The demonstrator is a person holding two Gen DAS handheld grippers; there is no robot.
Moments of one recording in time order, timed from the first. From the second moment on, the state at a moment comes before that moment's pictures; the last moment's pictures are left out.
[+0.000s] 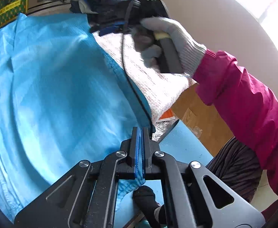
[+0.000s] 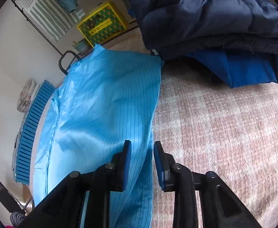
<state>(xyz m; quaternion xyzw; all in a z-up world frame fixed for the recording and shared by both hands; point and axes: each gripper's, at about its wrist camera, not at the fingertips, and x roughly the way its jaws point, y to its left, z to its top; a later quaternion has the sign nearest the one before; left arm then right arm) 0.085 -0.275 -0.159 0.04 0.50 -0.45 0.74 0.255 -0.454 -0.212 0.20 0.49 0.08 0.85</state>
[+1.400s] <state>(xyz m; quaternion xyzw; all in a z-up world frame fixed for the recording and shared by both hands) 0.166 -0.315 -0.189 0.01 0.49 -0.39 0.78 0.047 -0.444 -0.242 0.33 0.49 0.10 0.80</state>
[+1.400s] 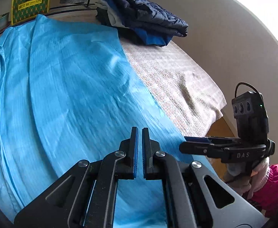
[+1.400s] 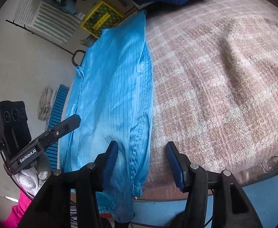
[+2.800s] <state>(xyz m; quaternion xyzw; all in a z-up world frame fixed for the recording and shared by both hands) 0.125 -0.270 -0.239 -0.04 0.52 -0.36 0.77 0.081 -0.364 -0.199 0.16 0.50 0.05 0.85</state>
